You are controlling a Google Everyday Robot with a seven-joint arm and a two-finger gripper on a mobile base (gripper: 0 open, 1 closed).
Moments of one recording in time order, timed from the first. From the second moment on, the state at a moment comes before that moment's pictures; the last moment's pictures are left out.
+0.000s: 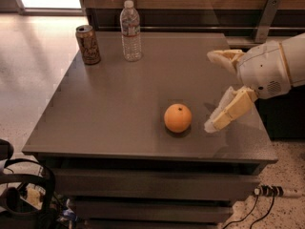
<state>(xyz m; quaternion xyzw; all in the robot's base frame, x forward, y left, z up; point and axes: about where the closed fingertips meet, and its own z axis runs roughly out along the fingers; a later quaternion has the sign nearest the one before) 0.473 -0.120 0.932 -0.60 0.66 0.22 0.40</state>
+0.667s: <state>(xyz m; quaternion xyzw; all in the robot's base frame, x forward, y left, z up) 0.485 -0.093 0.894 -0.59 0.64 0.27 0.41</state>
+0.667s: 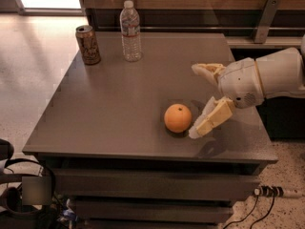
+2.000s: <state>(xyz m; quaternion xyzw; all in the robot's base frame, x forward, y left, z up) 0.491 -0.063 0.826 -0.56 0.67 0.30 0.38</state>
